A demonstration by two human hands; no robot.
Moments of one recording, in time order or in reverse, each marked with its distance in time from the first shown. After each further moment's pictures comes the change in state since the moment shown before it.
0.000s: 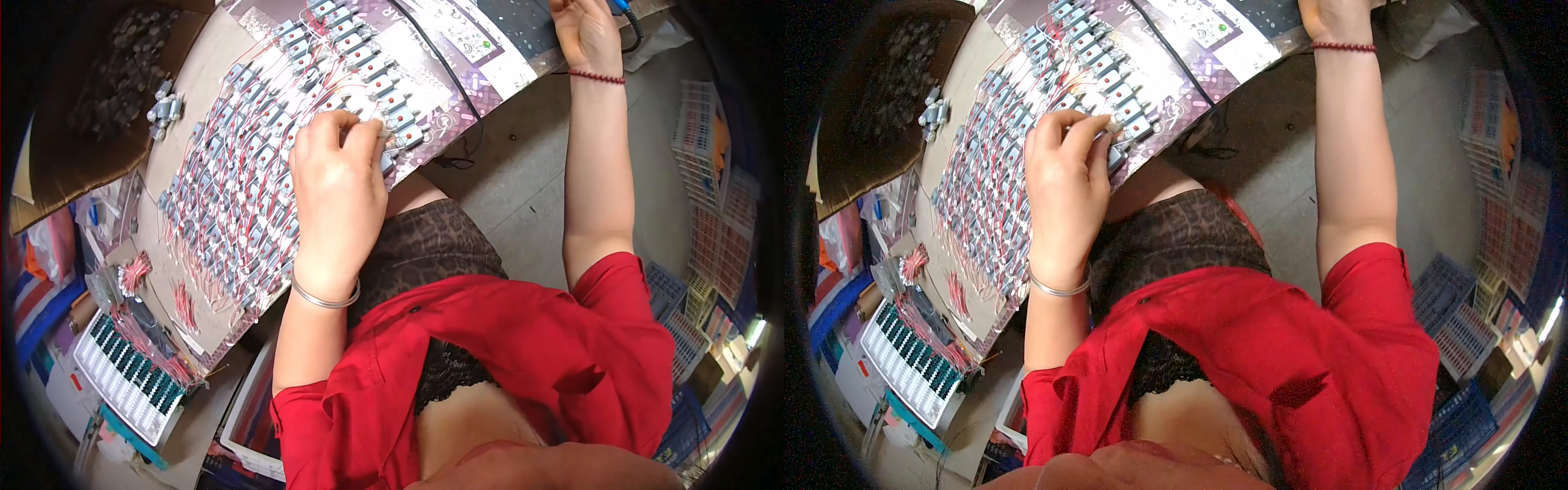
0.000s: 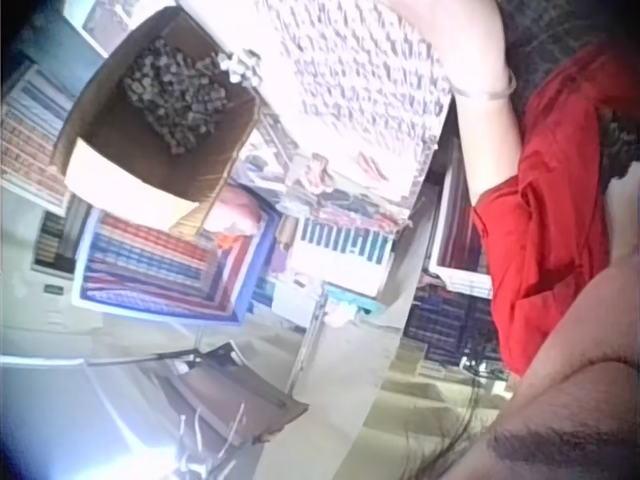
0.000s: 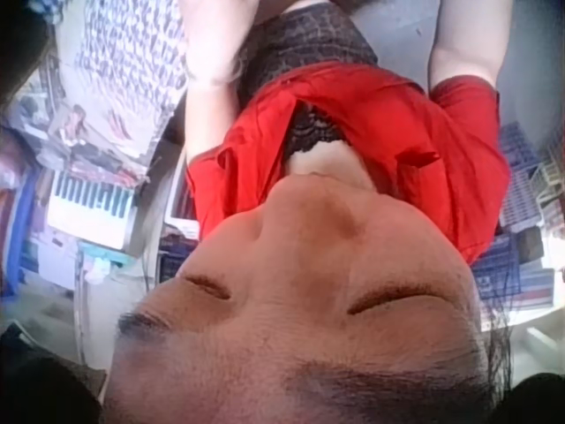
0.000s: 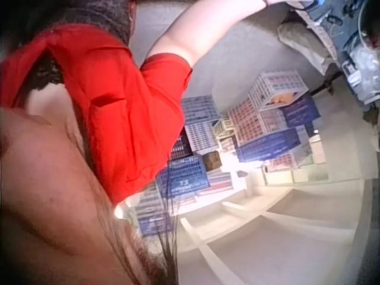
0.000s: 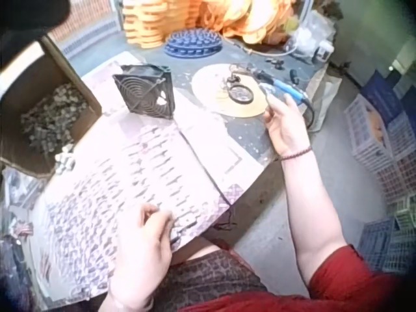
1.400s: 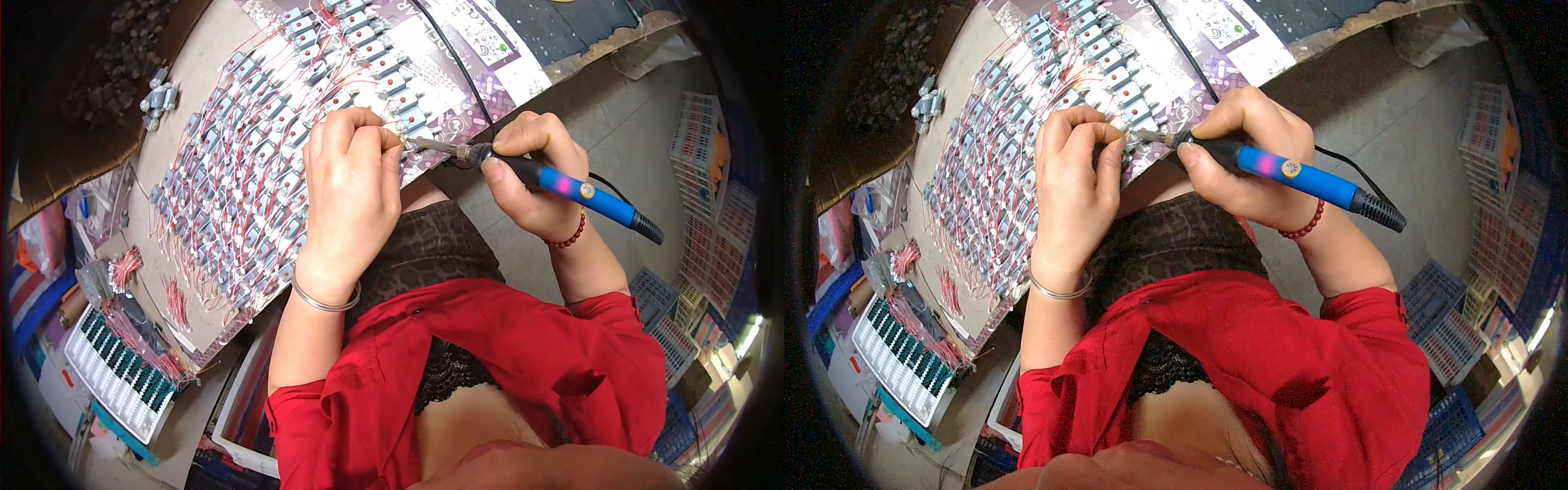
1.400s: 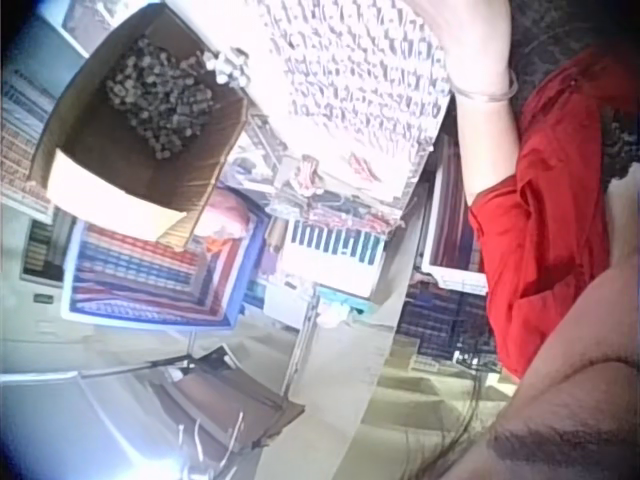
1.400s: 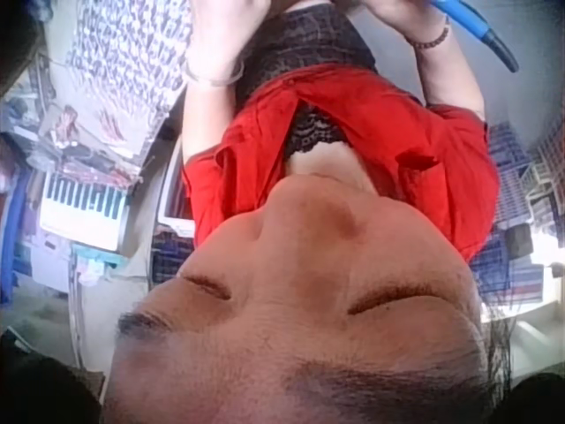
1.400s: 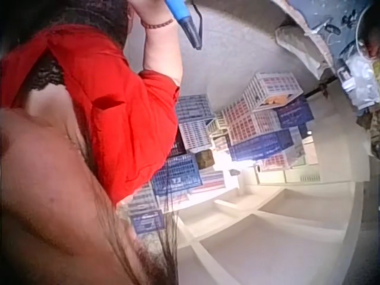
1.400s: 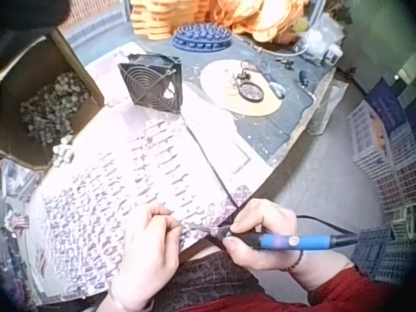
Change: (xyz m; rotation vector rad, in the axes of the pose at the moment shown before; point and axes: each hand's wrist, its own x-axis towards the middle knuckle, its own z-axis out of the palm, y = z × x) left_hand -0.002 -0.003 0.004 -0.179 -0.051 -0.042; right_hand -0.183 -0.020 0.043 -0.724 -0.654 -0.363
